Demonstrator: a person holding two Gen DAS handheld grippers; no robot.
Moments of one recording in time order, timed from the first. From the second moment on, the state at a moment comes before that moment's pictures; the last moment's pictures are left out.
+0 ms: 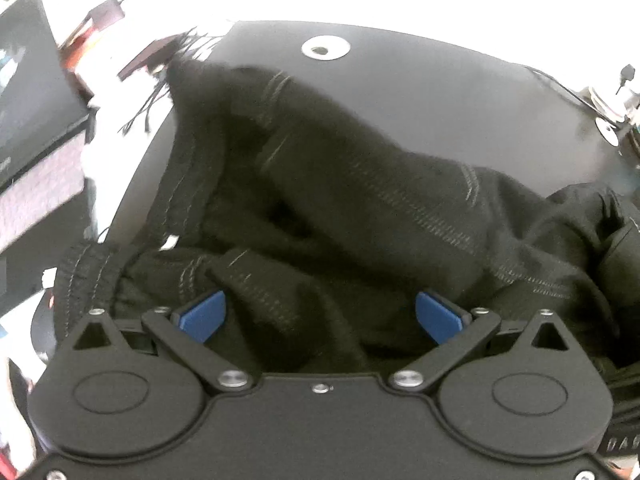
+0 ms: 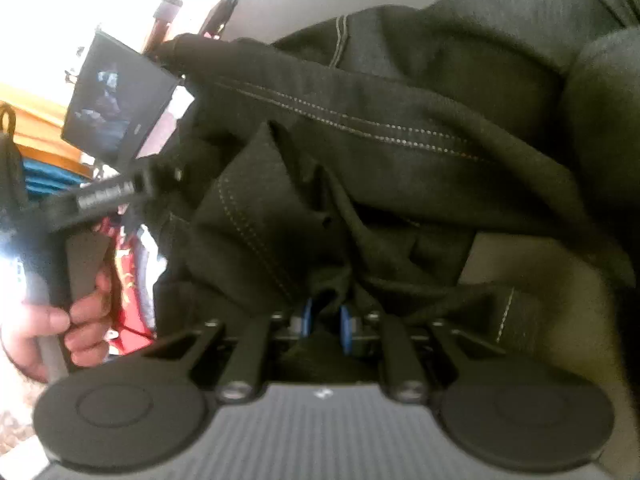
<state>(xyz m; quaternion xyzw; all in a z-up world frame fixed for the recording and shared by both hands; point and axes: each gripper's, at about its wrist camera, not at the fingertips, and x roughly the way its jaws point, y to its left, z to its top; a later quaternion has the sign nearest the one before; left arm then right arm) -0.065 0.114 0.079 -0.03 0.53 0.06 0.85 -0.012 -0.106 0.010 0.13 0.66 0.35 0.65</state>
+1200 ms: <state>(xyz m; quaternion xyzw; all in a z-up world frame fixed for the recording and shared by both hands) -0.057 0.132 0.027 -0.12 0.60 0.09 0.78 0.100 -0.093 0.279 0.05 0.23 0.49 0.84</state>
